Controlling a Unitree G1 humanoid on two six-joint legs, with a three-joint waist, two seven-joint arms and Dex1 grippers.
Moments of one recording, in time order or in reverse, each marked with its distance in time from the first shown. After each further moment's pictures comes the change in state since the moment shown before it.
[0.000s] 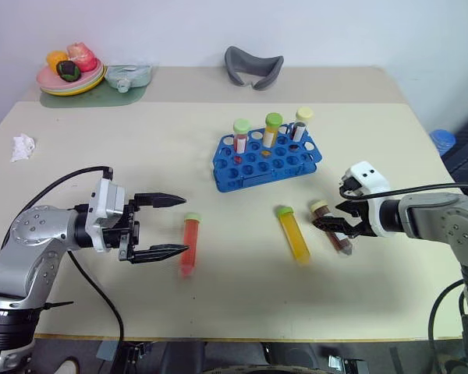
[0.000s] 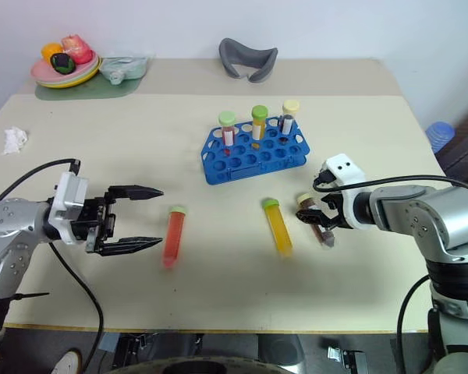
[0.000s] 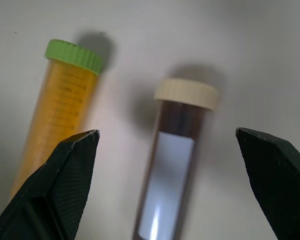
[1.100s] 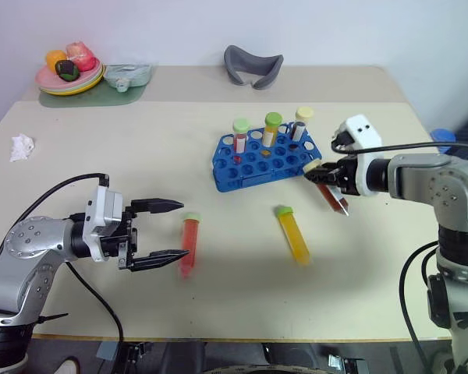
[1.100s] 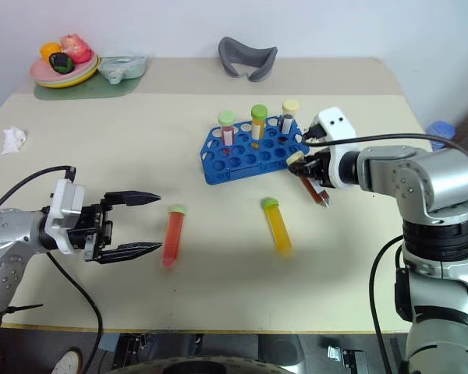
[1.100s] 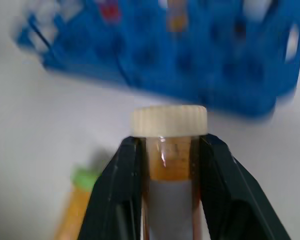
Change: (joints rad) left arm 0.082 0.003 0.044 -0.082 -0.022 0.027 0.062; right arm -0.252 0.102 -0.025 0.094 -0.077 -0.030 0.036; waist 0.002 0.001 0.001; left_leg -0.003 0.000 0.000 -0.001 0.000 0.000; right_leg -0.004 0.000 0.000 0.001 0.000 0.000
